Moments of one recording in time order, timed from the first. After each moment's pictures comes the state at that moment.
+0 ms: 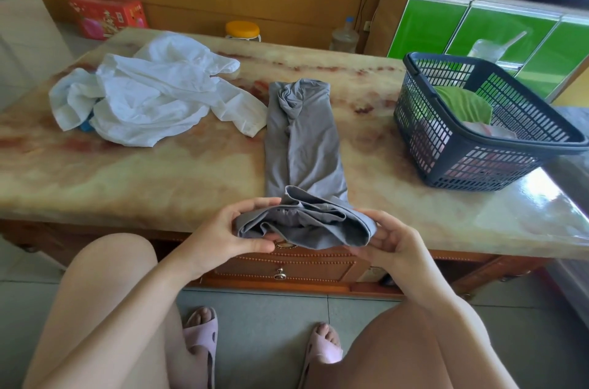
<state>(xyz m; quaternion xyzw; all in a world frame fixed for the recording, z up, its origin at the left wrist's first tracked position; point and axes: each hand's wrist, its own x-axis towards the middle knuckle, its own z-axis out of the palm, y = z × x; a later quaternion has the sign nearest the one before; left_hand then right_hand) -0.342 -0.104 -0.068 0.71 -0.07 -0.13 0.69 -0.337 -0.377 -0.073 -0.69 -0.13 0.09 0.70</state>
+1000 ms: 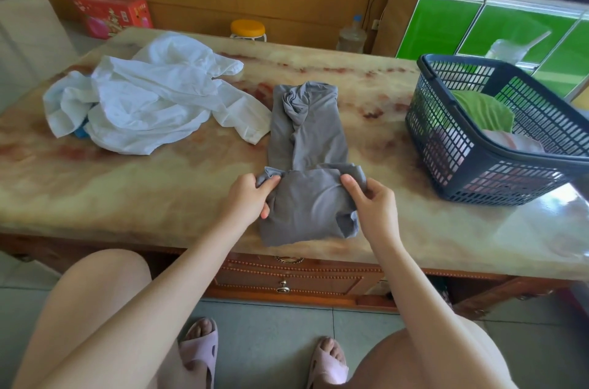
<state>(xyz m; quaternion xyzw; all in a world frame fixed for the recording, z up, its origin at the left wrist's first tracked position) -0.228 -0.124 -0.103 0.83 0.16 0.00 0.54 -0.226 -0.334 -0.100 -0.81 0.03 -0.08 0.58</state>
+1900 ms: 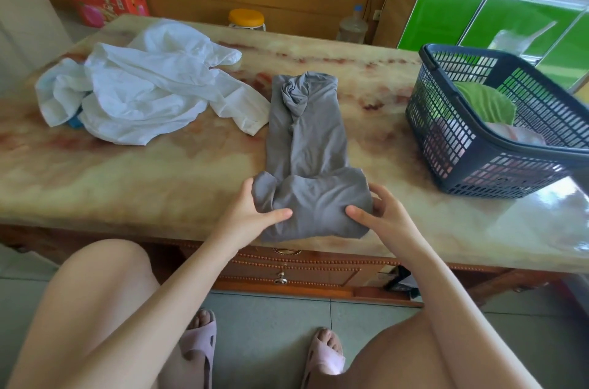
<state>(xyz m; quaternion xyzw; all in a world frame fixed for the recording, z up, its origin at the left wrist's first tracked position) -0.271 -0.126 -0.109 0.79 0.11 -0.07 0.59 -0.248 -0.375 -0.104 -0.80 -0.03 0.10 0.60</state>
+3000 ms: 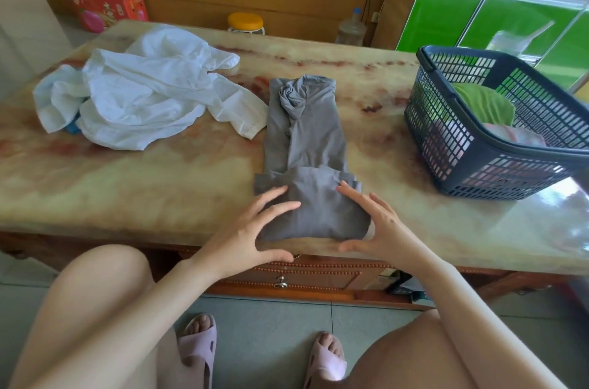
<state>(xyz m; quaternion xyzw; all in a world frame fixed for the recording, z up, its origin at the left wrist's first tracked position) -0.281 -0.109 -0.139 0.89 -0.25 0.03 0.37 -0.247 -0.387 -0.106 -0.91 -0.26 0.05 0.31</state>
